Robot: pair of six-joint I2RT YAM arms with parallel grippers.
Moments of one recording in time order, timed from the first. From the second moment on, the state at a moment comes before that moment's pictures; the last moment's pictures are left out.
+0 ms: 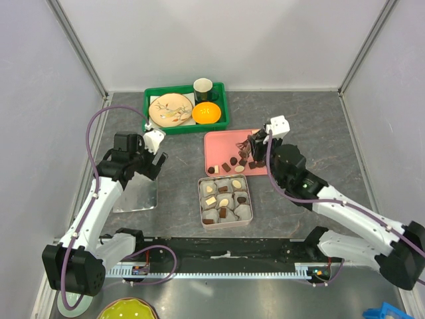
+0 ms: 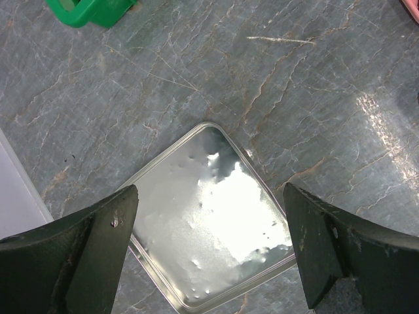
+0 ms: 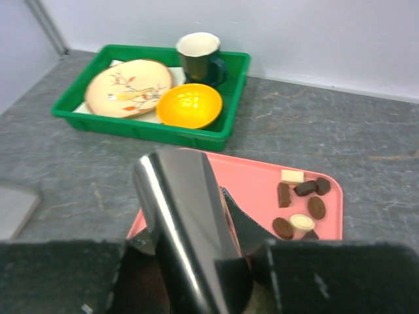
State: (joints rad) left arm -0.14 1.02 0.86 -0.62 0.08 0.46; right arm 0.76 1.07 0.76 0.24 0.43 0.13
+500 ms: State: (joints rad) left arm -0.14 1.02 0.86 -0.62 0.08 0.46; right arm 0.96 0.71 0.75 -0.13 0.31 0.32
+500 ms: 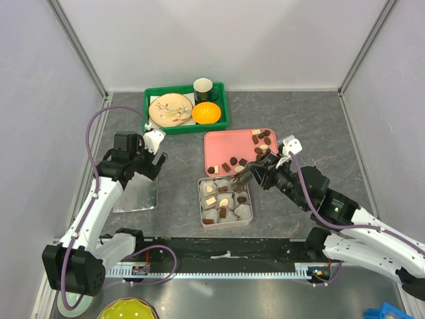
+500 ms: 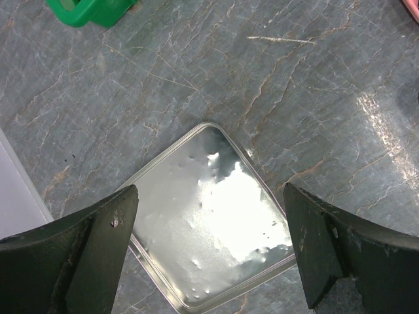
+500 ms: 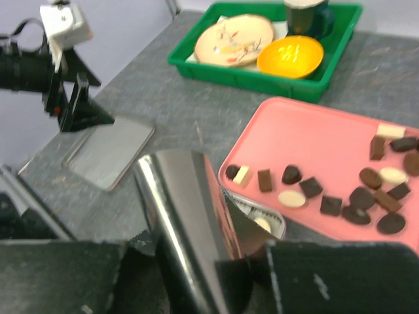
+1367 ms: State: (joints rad) left arm -0.14 1.02 0.84 -0.64 0.08 0.46; right arm 0.98 0.64 0.63 -0.33 0.19 0.40
